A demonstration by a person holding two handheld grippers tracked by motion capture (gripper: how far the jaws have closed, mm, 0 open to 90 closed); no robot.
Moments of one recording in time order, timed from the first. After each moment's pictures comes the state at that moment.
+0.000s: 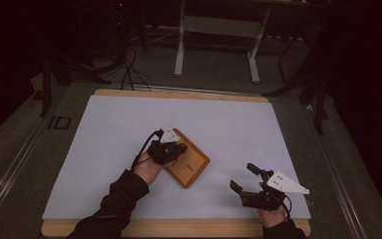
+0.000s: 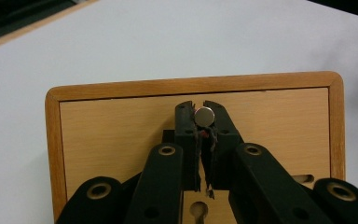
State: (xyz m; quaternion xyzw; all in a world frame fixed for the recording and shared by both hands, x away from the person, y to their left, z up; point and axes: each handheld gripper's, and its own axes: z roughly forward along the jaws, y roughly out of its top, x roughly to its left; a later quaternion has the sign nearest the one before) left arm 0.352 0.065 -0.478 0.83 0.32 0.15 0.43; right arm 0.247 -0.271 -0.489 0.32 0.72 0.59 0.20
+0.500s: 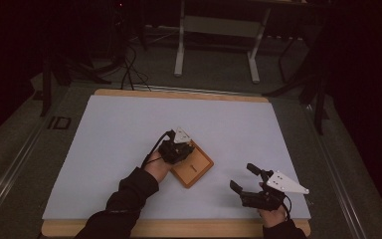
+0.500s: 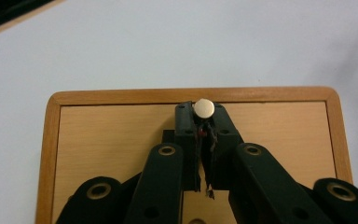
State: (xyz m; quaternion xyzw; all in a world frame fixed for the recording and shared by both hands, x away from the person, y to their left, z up) left arm 0.368 0.035 -0.497 0.84 0.31 0.16 0.41; right arm 0.247 -0.271 -0.490 0.32 0.72 0.59 0.20
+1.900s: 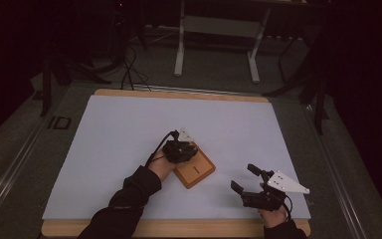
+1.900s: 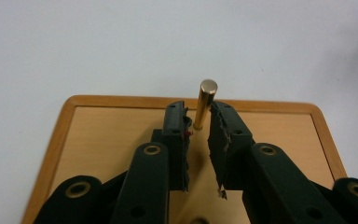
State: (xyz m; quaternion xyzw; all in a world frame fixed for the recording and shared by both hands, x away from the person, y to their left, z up) left arm 0.379 0.031 -0.510 0.85 0.31 0.13 0.40; right arm 0.248 -0.274 -0.492 0.32 0.72 0.58 0.20
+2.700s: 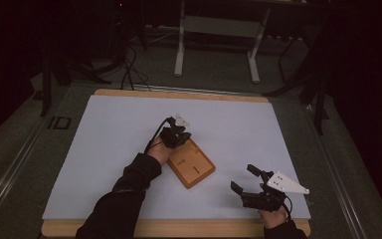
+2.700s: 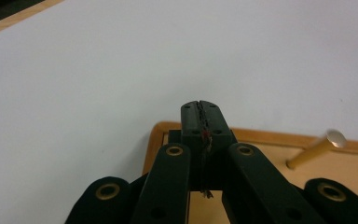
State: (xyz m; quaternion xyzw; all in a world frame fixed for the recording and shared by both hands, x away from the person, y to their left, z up) left arm 0.429 0.039 -0.506 0.84 0.35 0.16 0.38; right arm 0.247 -0.273 -0.493 0.32 0.72 0.58 0.19
